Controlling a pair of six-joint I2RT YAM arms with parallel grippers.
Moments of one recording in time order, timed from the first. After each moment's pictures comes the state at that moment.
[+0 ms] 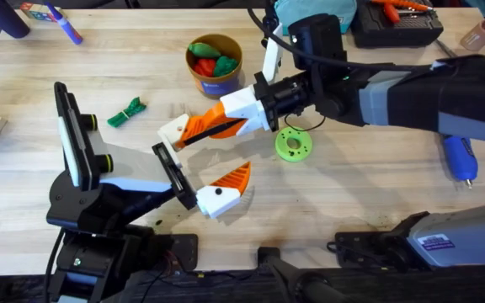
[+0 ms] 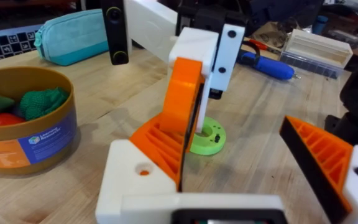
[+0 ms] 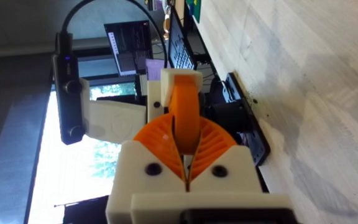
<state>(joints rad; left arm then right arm) -0.16 0.00 0.02 -0.09 0.87 -0.10 0.56 1.64 0.87 0.14 -1.21 0.96</state>
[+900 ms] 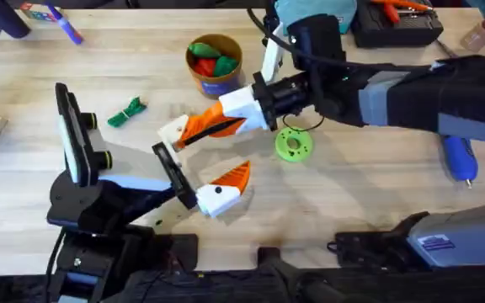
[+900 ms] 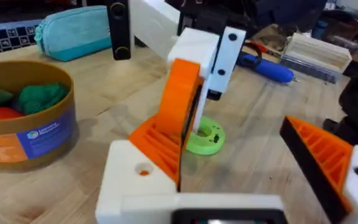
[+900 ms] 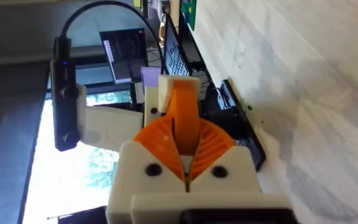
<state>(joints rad) -0.16 0.00 0.02 -0.09 0.86 -0.14 0.56 1.64 0.87 0.15 -1.16 0.97</state>
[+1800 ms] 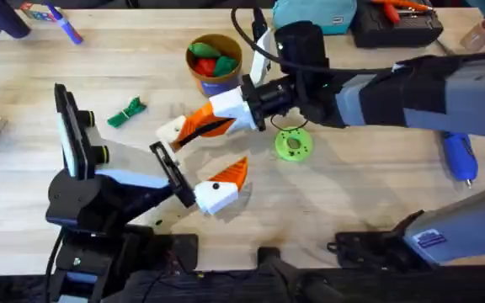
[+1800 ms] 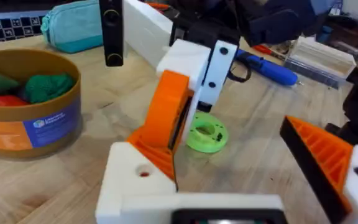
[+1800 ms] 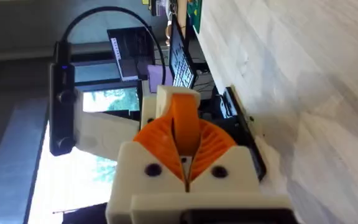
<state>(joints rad) -0.13 0.01 0.02 -0.10 0.87 -0.17 0.60 1.75 0.88 0.33 -1.18 1.06</state>
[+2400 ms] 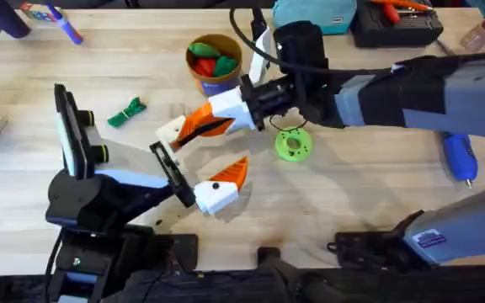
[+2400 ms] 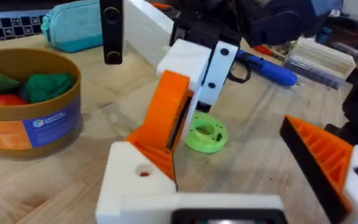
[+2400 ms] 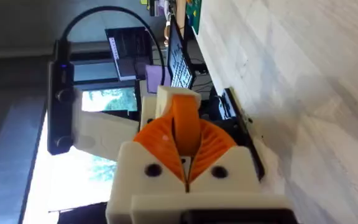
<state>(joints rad) -0.13 0.01 0.02 -0.10 0.87 -0.17 0.60 1.75 0.89 0.34 -1.18 1.05</state>
